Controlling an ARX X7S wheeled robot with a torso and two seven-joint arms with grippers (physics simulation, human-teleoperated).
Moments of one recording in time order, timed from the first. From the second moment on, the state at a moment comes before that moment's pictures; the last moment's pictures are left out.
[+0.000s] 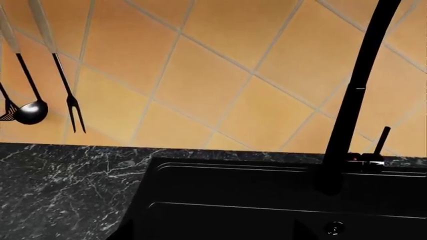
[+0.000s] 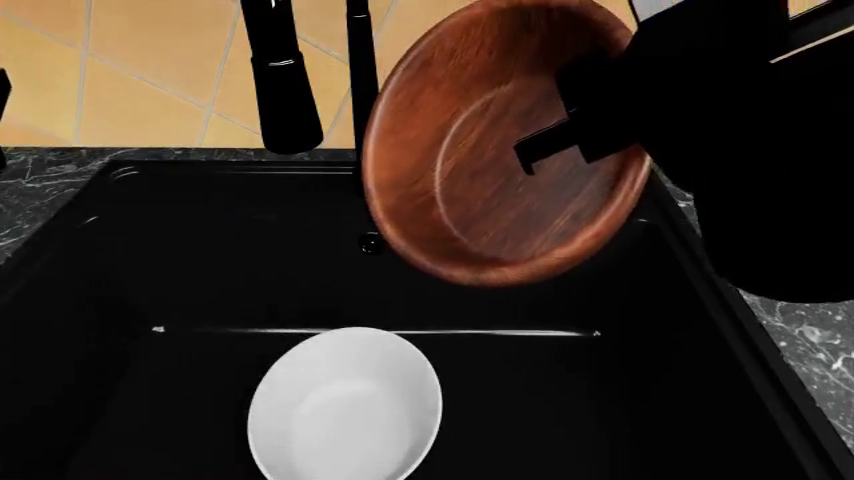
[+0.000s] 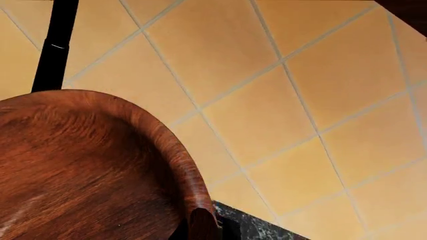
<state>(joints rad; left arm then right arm) -1.87 -1.28 0.83 0.24 -2.34 -1.07 -1.14 1.94 0.69 -1.21 -0.26 1.99 0.96 1.29</state>
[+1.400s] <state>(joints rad) -1.87 -1.29 0.81 0.23 -2.34 -1.08 -1.14 1.53 0.59 -1.21 -0.22 1.83 0.66 1.02</state>
